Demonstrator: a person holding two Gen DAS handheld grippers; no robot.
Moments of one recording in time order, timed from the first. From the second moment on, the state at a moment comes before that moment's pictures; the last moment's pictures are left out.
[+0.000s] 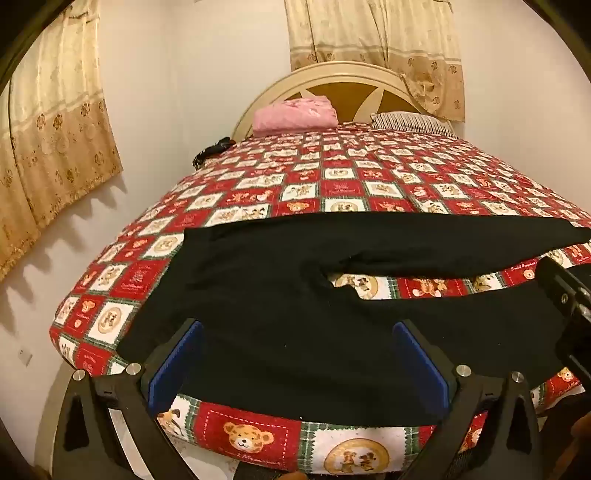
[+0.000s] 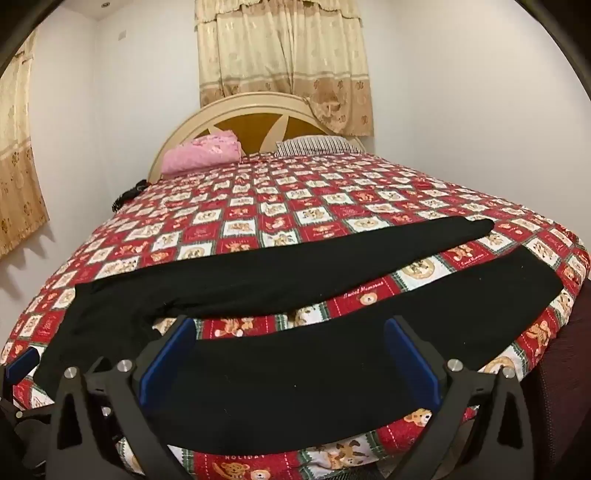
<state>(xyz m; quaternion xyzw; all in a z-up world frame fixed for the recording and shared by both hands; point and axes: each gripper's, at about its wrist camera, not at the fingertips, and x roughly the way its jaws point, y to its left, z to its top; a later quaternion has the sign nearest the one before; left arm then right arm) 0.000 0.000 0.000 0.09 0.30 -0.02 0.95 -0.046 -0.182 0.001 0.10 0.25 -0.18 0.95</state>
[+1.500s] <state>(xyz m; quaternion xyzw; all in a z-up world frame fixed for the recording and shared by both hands) 0.039 0.033 -0.018 0.03 0.37 -0.04 0.93 0.002 -0.181 -0.015 0.07 0.32 -0.15 0.93</state>
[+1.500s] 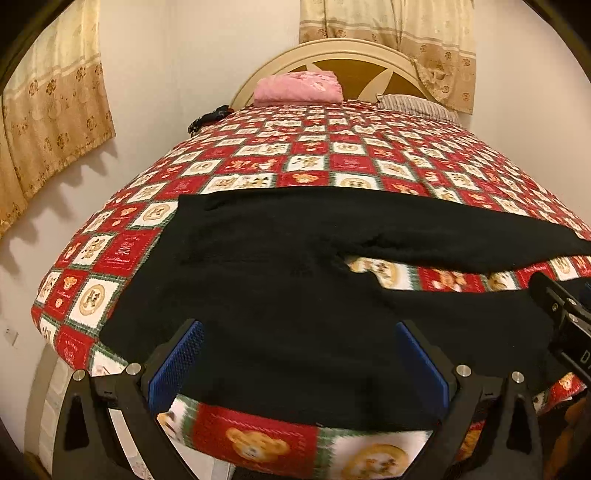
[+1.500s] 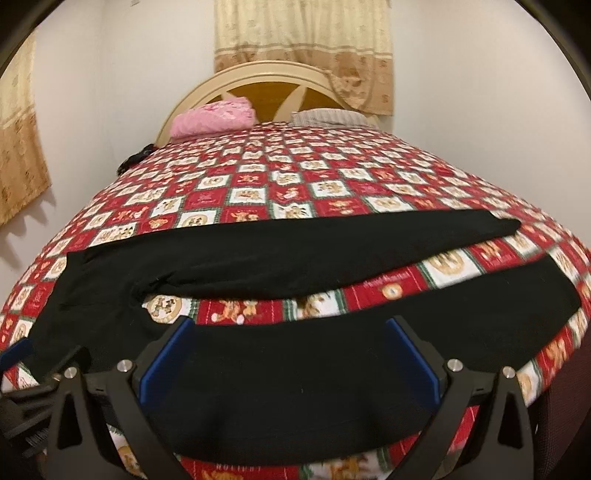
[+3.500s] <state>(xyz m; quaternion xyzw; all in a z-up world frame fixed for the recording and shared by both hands) 0.332 0.158 -0.052 -0.02 0.47 -0.01 0.88 0.254 -0.176 -0.055 -0.11 0.47 0.18 0.86</state>
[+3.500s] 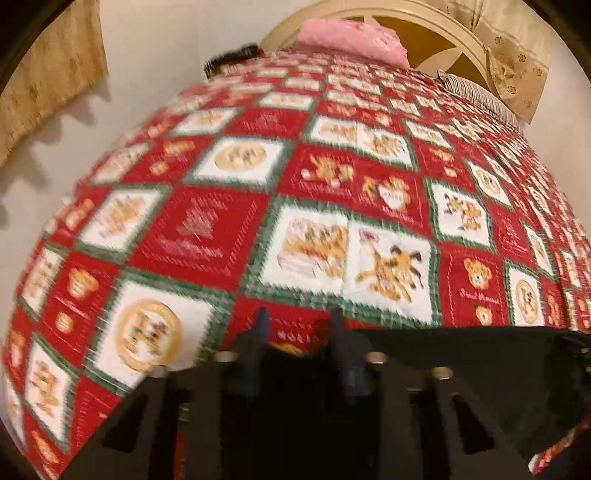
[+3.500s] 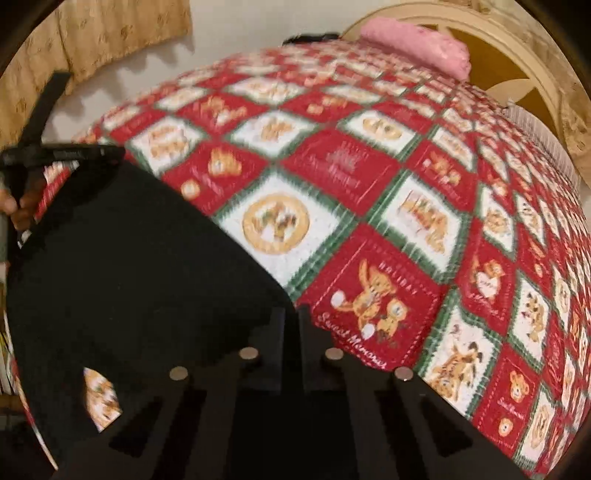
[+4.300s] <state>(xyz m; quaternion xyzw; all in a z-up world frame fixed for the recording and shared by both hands) 0.269 0.137 -0.011 0.10 0.38 0.07 0.92 0.223 -0.158 -0.028 -0.09 0.44 0.16 0.88</state>
